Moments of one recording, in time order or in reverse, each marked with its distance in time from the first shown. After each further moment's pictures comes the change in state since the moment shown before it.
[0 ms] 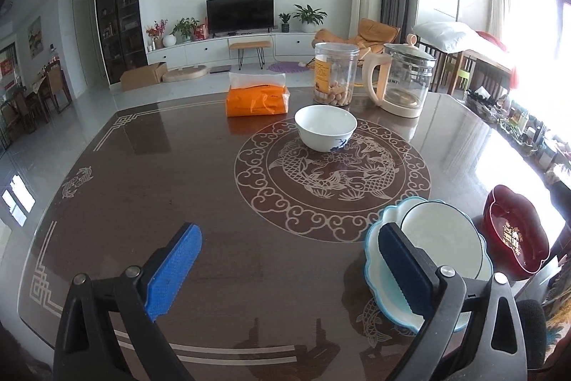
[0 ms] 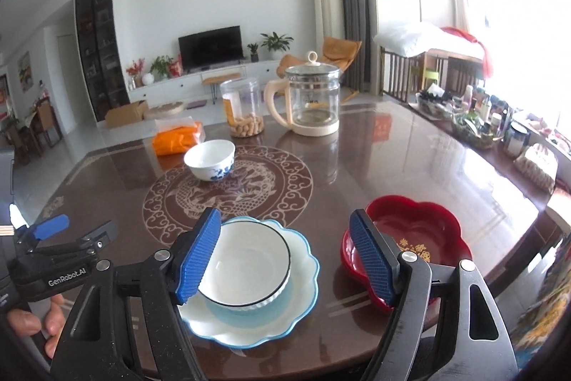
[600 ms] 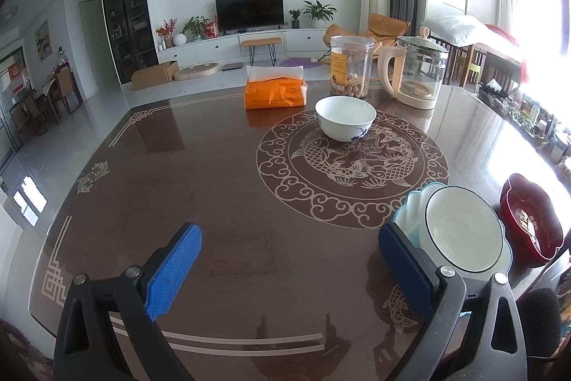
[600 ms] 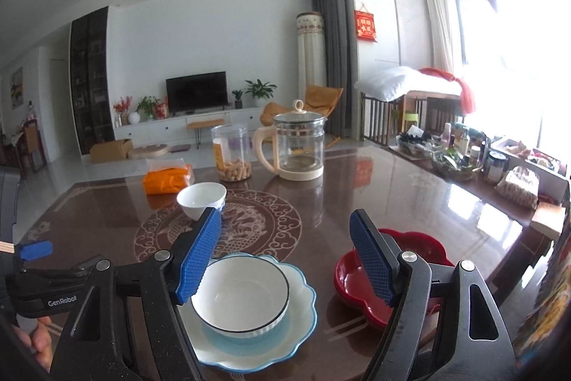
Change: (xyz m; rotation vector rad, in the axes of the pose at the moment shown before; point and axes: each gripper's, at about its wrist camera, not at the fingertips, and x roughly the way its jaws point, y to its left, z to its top) left arm -0.004 0.015 -0.016 0.007 0.018 0.051; right arm -0.021 0.019 -0.011 -0.021 -0.201 -0.076
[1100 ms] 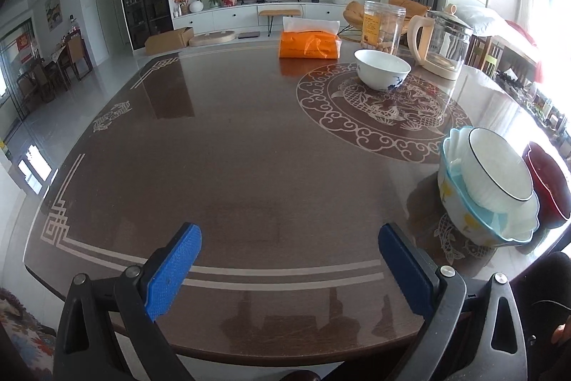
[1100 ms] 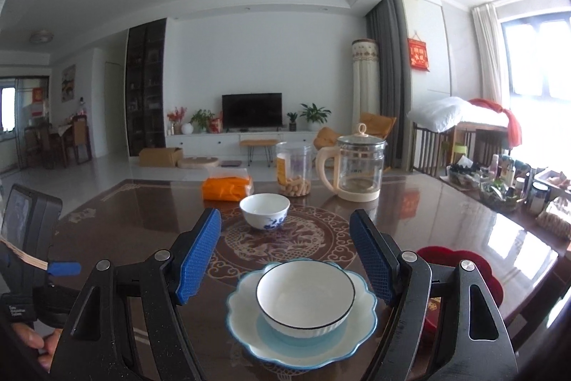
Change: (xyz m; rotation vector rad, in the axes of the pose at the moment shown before) left arm 0.003 0.054 -0.072 -0.070 0.111 0.025; right arm -0.019 0.042 -0.026 -0.086 -0.076 0.246
